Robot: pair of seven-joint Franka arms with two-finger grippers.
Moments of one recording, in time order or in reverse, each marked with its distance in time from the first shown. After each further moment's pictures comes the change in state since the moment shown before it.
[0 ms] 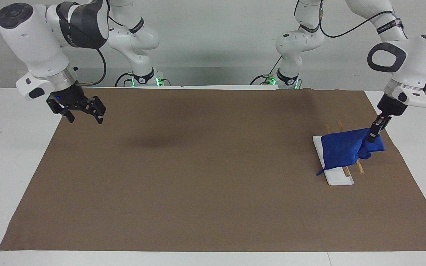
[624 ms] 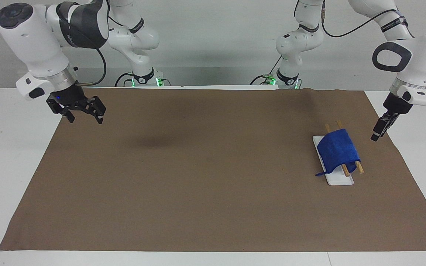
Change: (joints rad) left arm 0.021 0.000 0.001 0.014 0.102 -0.034 0.008; right arm 0.000 0.000 0.000 0.000 0.000 0.000 0.000
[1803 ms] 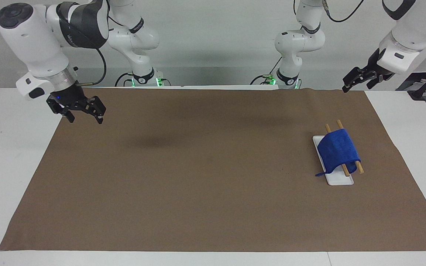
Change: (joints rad) left arm -0.251 0.051 -0.042 0.571 0.204 -0.966 0.004; right arm 0.000 0.000 0.000 0.000 0.000 0.000 0.000
